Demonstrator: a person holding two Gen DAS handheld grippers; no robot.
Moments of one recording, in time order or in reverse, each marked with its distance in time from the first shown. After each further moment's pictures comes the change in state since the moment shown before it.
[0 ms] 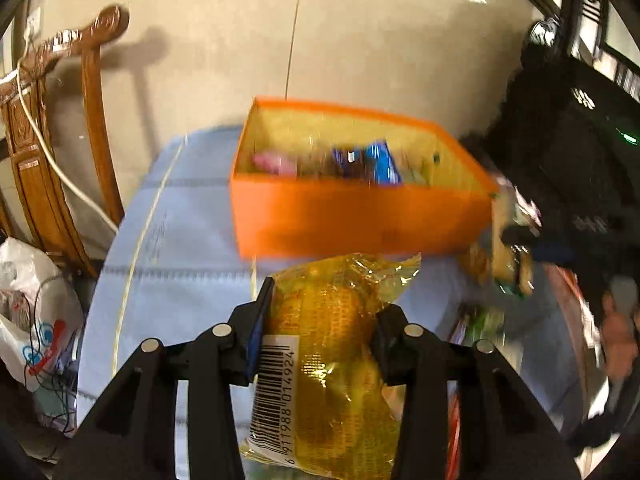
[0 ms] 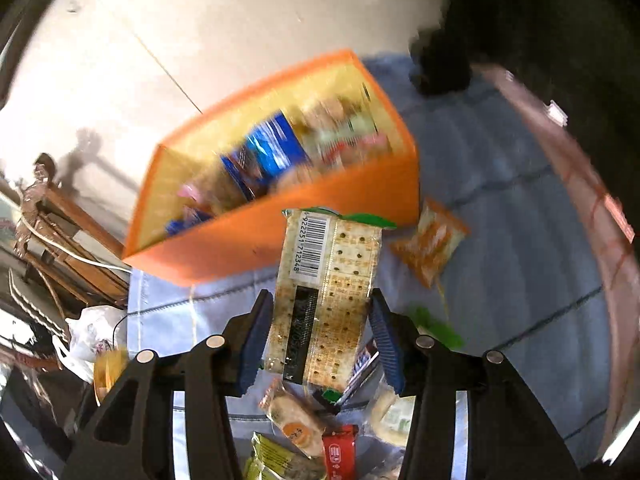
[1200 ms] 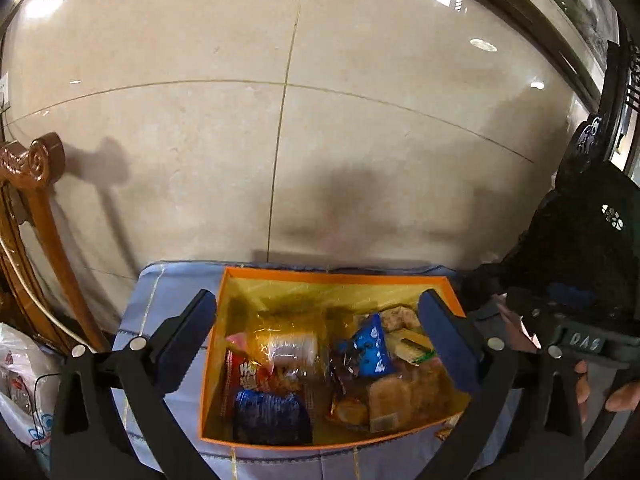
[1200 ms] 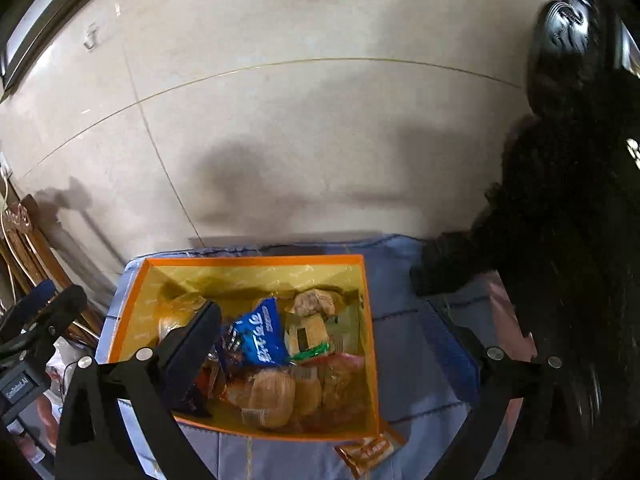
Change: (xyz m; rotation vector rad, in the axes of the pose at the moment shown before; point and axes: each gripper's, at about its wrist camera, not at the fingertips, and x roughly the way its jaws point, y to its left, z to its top) left arm 0.023 -0.016 0.183 -0.038 -0.151 -0.001; right arm -0.016 0.037 0.160 -0.252 -0.245 -0.138
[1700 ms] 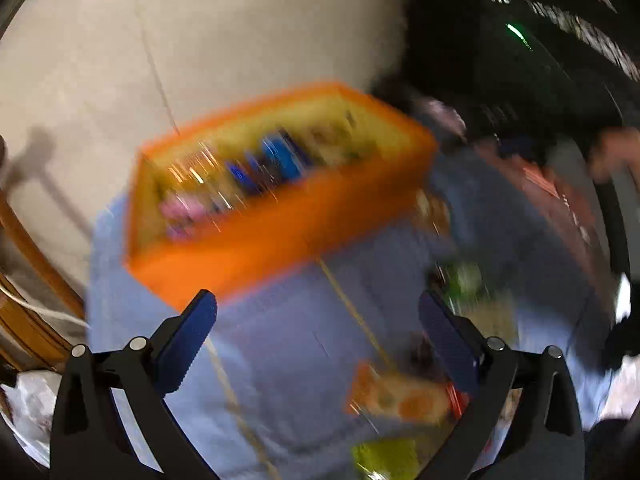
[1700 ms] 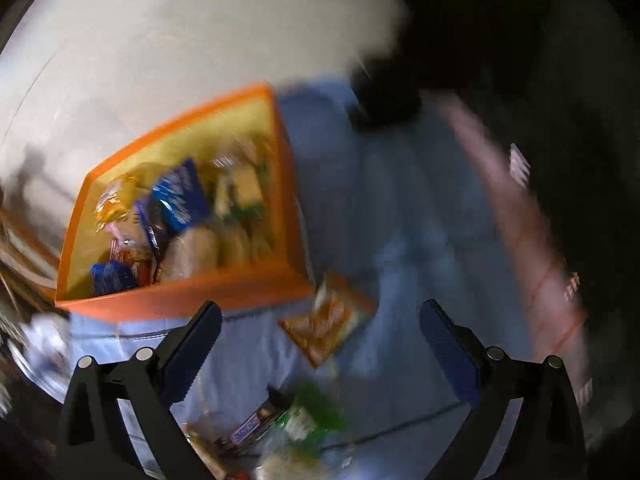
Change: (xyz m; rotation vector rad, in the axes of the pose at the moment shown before) left arm -0.029 -0.048 -0.193 0.465 0.282 -0.151; right arm 0.047 -0.085 -0.139 0.266 0.338 -0.018
